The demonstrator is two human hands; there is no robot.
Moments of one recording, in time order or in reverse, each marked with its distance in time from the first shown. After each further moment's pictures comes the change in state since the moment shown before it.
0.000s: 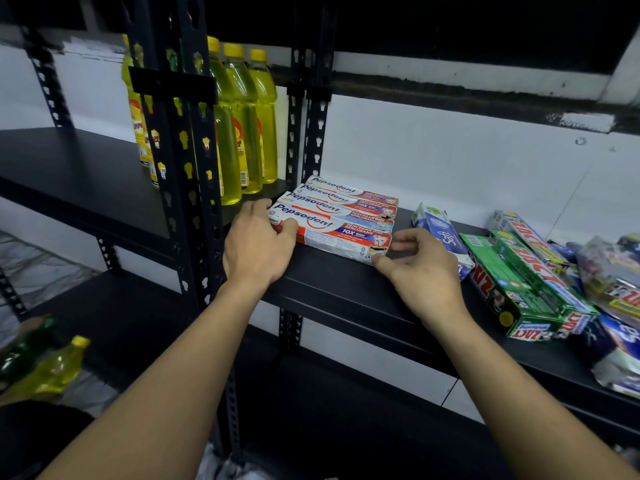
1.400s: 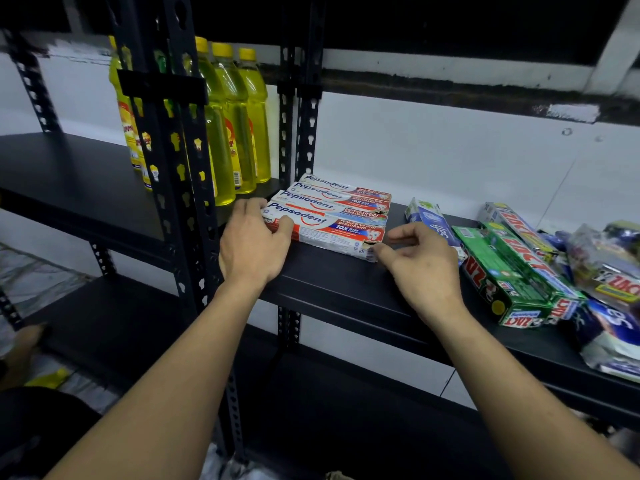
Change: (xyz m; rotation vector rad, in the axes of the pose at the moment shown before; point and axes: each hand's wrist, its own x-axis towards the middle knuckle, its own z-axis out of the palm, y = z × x) left_hand 0.002 -0.005 0.006 -0.014 0.054 0.029; right_hand -0.010 -0.008 -0.007 0.086 0.071 0.001
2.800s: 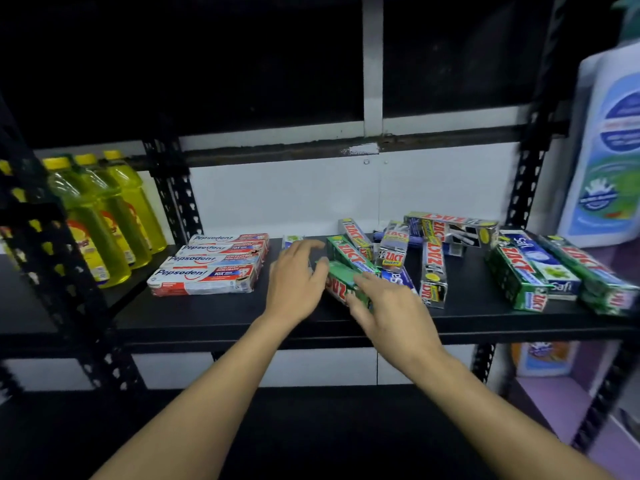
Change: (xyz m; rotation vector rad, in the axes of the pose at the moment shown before) left_hand -0.124 0.198 0.031 -0.343 -0.385 0.538; right_hand -0.104 0.023 -0.179 -0.585 0.085 -0.244
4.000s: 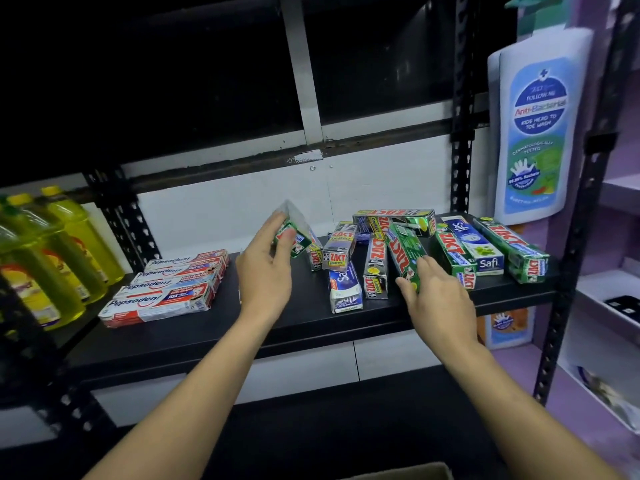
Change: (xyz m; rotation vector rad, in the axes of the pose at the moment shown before) left_hand -0.003 0.086 -0.002 -0.401 0.172 -0.033; right_hand -0.032 0.107 -0.049 -0.213 0.162 0.429
